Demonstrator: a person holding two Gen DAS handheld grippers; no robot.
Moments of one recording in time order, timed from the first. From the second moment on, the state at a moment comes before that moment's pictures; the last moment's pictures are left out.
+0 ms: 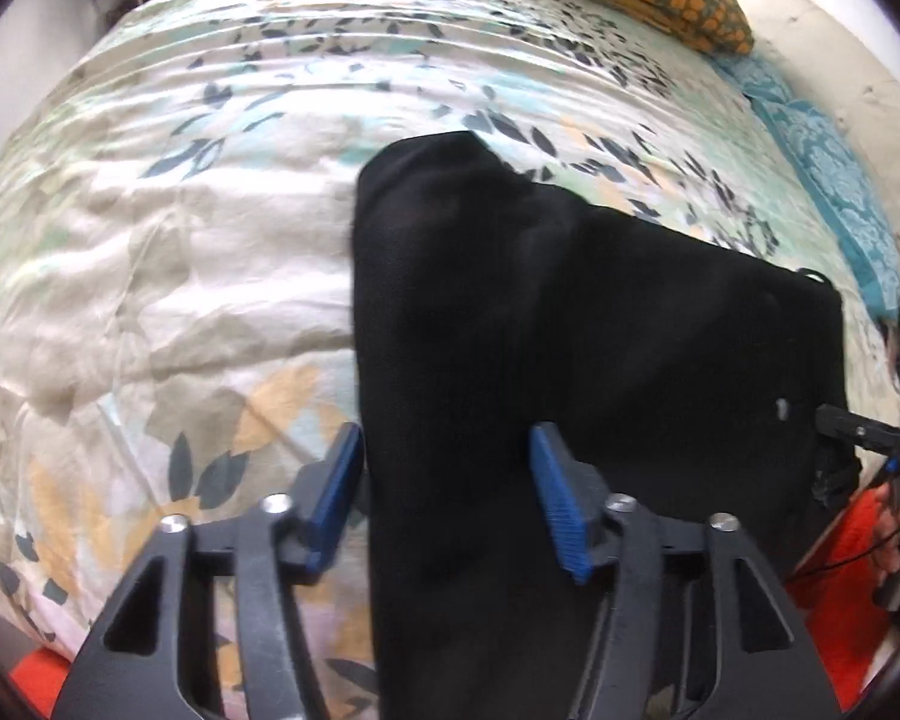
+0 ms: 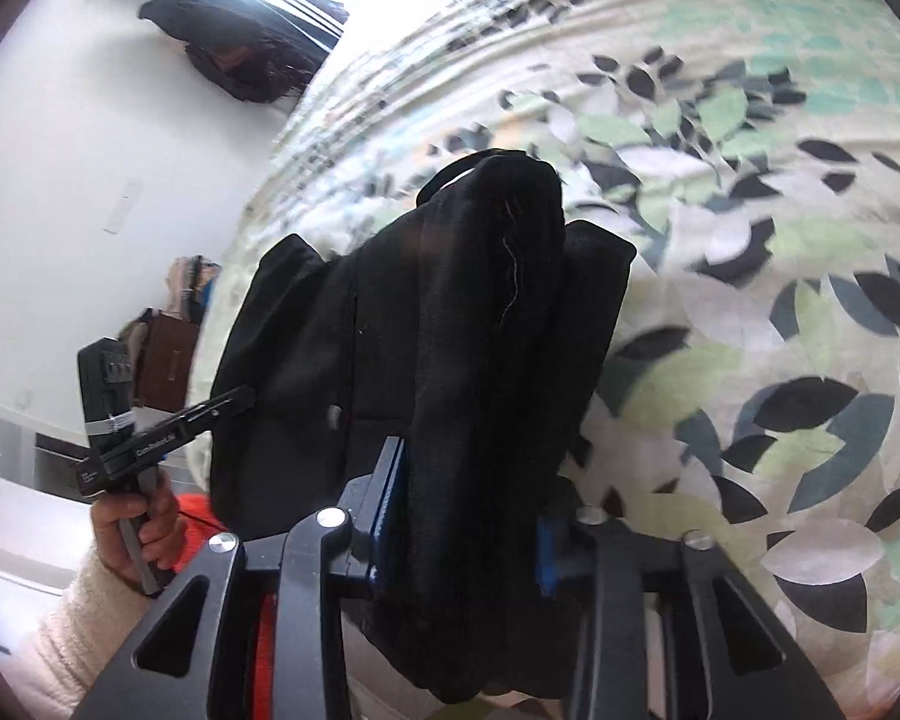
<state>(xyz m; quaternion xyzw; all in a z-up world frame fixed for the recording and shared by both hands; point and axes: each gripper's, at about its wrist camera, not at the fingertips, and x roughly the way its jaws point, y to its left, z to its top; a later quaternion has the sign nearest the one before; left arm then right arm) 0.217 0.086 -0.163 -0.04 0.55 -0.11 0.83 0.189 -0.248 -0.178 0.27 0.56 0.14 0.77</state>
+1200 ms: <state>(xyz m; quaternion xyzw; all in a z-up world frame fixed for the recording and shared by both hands) 0.029 0.019 0.008 0.08 0.44 -0.02 0.89 0.014 -0.154 0.016 0.01 0.48 -0.03 0.88</state>
